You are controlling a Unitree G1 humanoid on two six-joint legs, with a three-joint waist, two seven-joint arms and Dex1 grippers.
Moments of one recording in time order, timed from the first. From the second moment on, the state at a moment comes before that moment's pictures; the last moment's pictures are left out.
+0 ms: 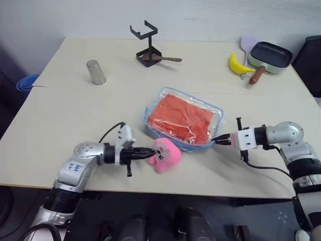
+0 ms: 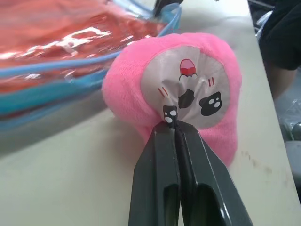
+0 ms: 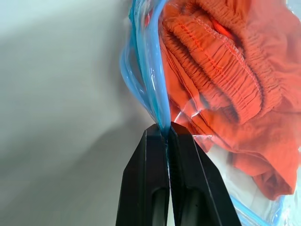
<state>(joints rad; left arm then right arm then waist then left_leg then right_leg) -0.32 0.60 -0.06 -0.10 -0.39 0.47 -1.04 -0.72 -0.80 0.17 0.81 0.03 -0.86 1.38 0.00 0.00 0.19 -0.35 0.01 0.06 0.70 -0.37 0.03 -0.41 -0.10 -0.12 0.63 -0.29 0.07</state>
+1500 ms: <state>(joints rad) -0.79 0.46 -0.32 0.49 0.03 -0.31 -1.15 0.18 -0.92 -0.17 -0.35 0.50 0.06 1.13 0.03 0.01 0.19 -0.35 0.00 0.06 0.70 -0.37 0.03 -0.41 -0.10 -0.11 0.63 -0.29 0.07</state>
